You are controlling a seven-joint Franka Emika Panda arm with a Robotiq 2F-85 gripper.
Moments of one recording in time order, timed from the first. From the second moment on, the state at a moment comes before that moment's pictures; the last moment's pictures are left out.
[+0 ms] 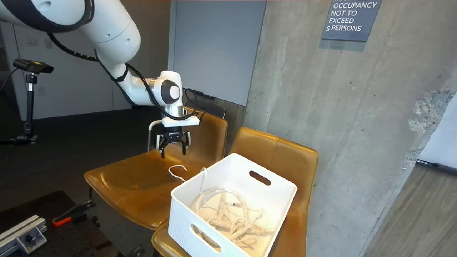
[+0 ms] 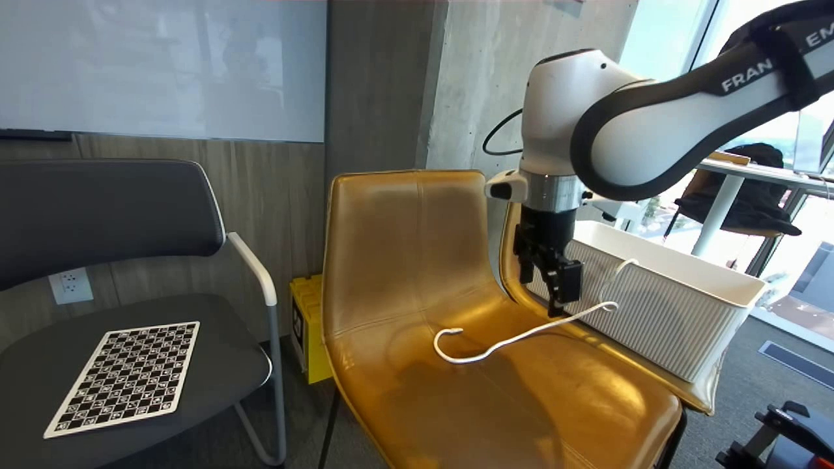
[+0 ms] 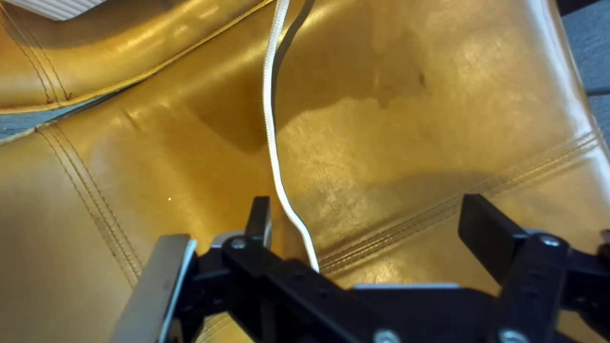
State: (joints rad) arm 0.12 0.65 0.10 -1.65 -0.34 2.17 -0.78
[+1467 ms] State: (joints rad) arm 0.15 1.14 0.02 -1.12 -0.47 1.96 -0.68
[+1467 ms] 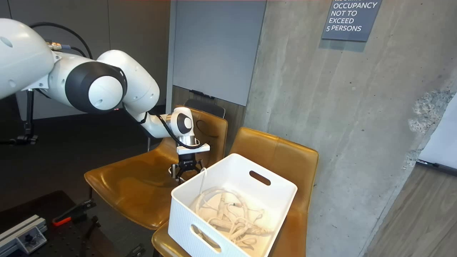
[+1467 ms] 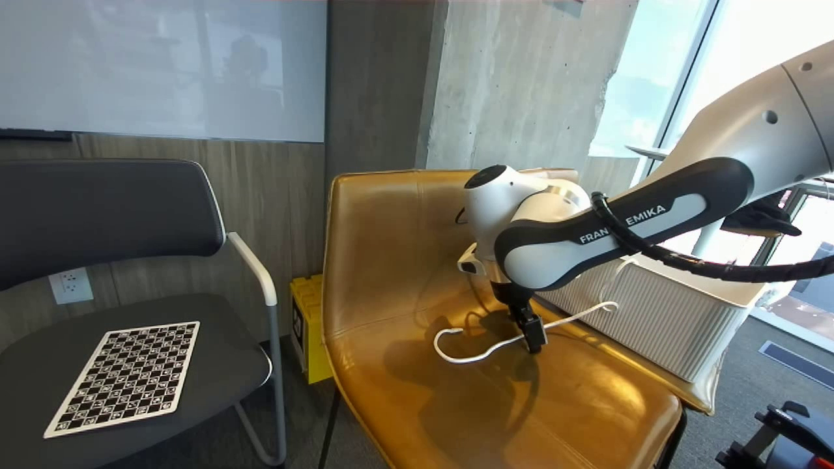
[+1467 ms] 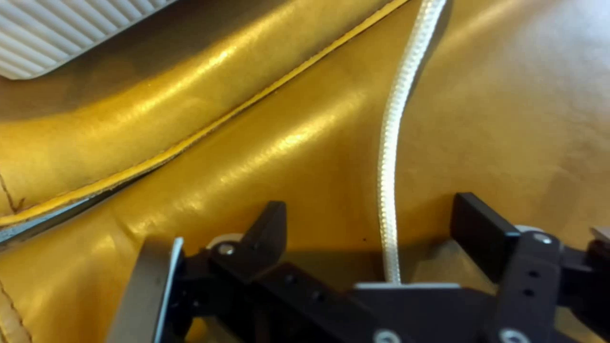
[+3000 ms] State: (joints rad) arm 0.11 0.82 0.01 -1.24 -0.35 1.82 -0.36
